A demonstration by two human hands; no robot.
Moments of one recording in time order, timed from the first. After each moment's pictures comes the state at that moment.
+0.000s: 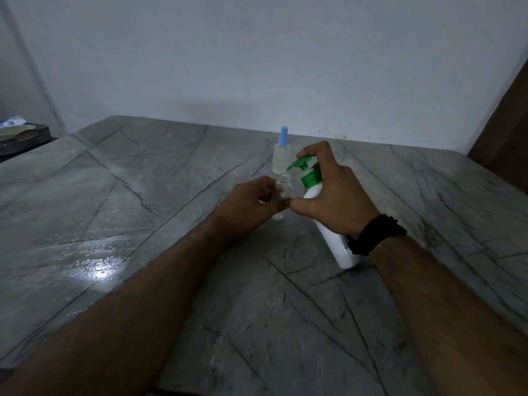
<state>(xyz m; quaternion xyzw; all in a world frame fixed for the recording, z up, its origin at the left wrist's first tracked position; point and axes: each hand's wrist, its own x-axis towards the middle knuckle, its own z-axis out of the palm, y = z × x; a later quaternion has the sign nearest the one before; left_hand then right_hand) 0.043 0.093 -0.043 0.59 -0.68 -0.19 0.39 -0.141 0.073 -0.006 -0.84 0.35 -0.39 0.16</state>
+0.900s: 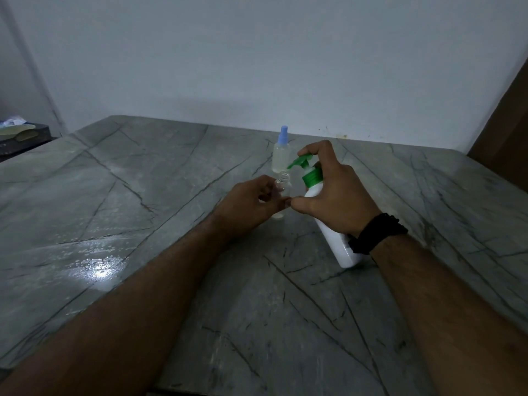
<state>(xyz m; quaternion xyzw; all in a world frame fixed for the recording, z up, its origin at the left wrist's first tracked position) 0.042 0.092 -0.041 0.59 -0.68 -0.19 0.38 -0.142 0.072 -0.007 -0.84 0.35 -0.39 0.16</state>
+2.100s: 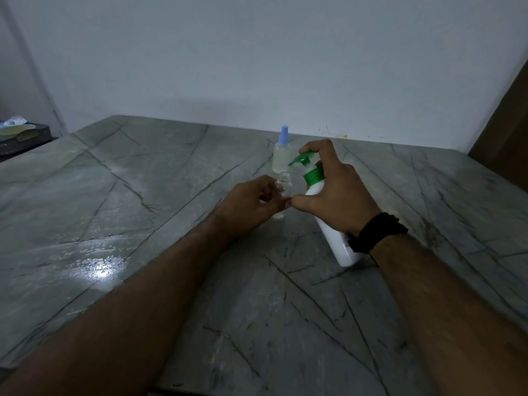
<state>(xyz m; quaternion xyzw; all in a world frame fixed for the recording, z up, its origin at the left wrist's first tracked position) 0.040 0.095 -0.039 0.59 -0.68 -0.20 0.38 -0.142 0.071 -0.007 -0.83 0.36 -0.40 0.16</state>
